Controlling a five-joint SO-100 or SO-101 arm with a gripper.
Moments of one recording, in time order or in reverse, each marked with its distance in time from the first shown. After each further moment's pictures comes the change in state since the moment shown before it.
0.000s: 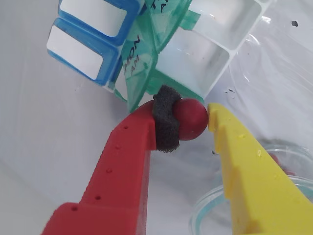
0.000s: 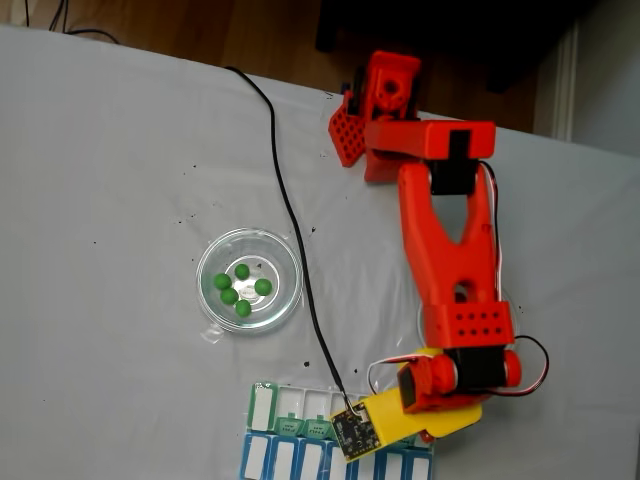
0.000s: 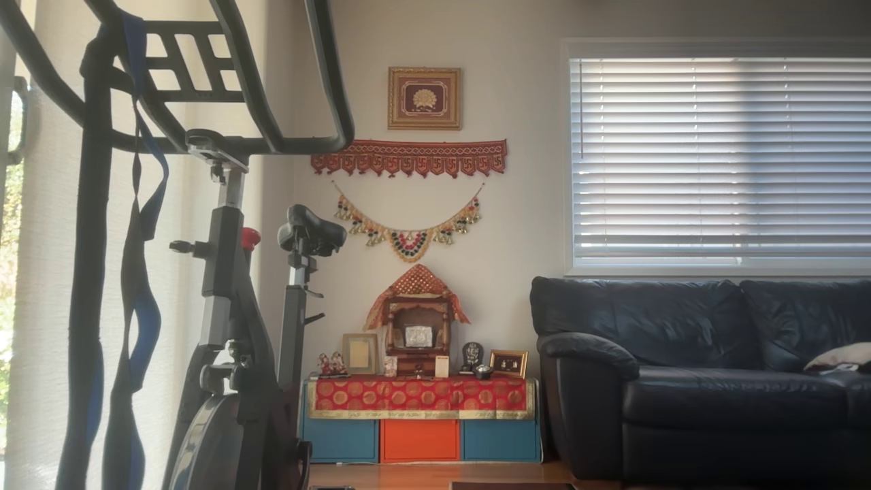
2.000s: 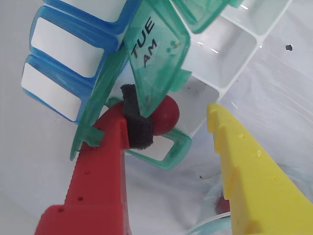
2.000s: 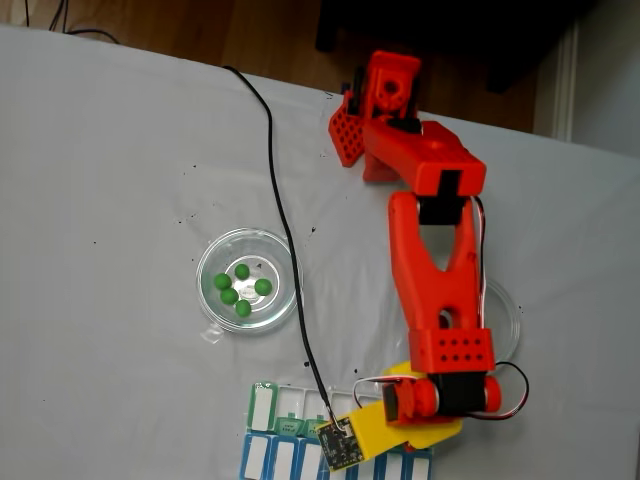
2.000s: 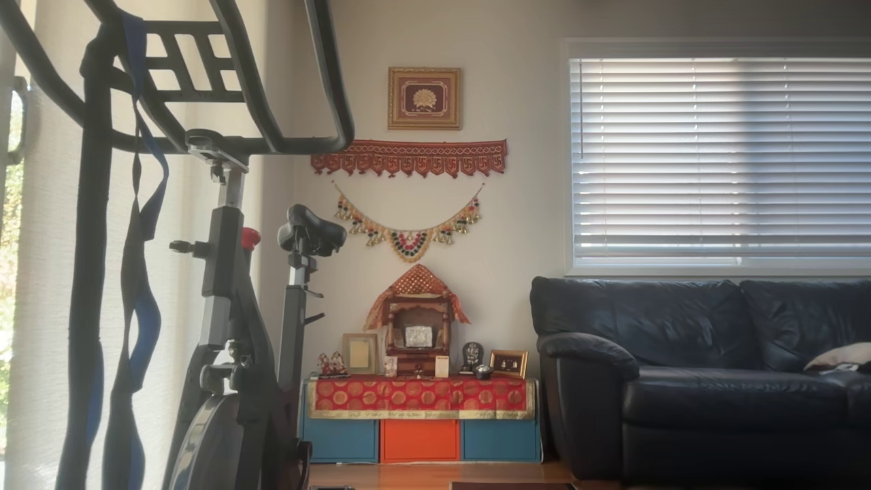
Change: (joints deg) arm 2.4 -10.1 -11.4 6.4 -2.2
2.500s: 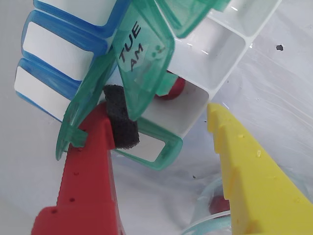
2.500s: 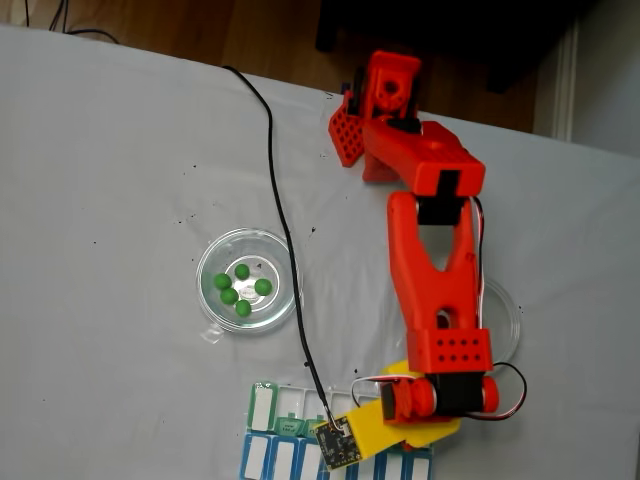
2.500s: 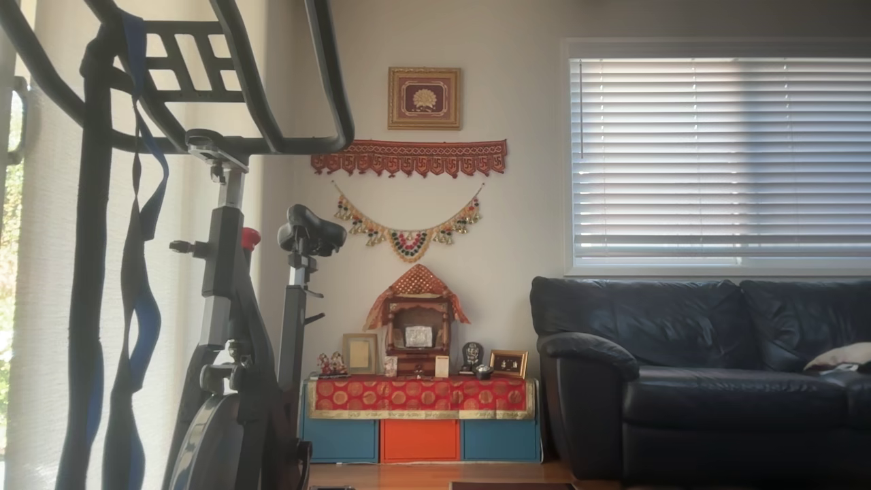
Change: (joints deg) arm 0.3 0.0 0.0 0.4 -0.4
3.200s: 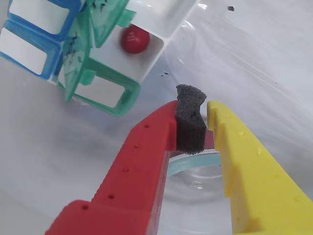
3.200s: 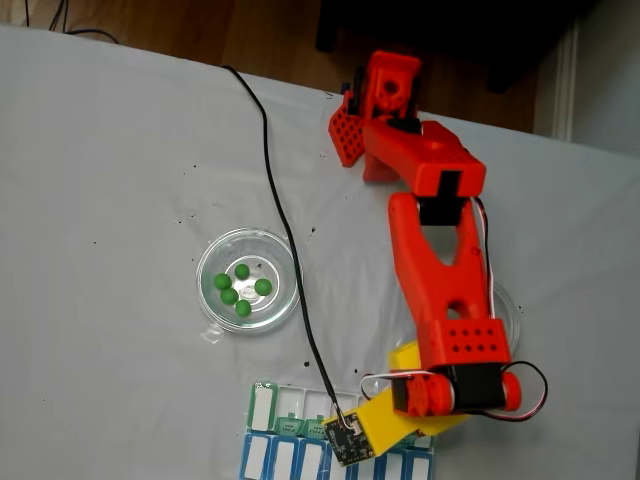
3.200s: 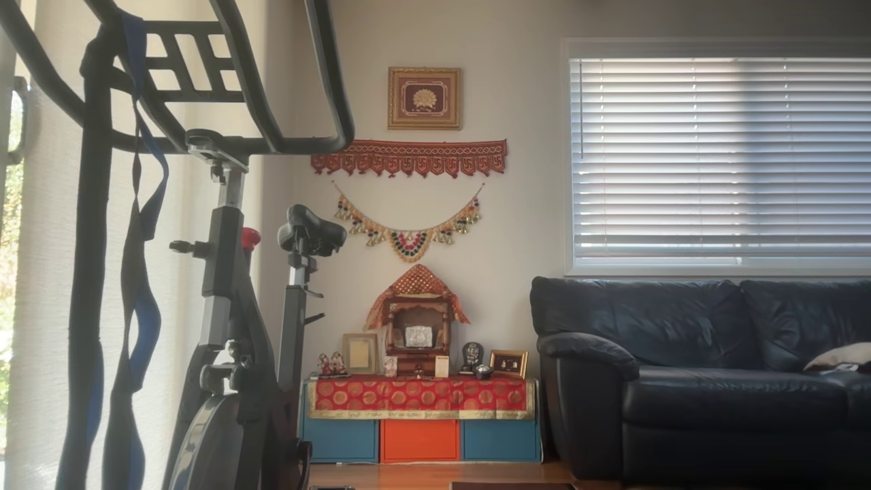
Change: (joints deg) arm -1.0 -0.4 -12.0 20.5 -5.3
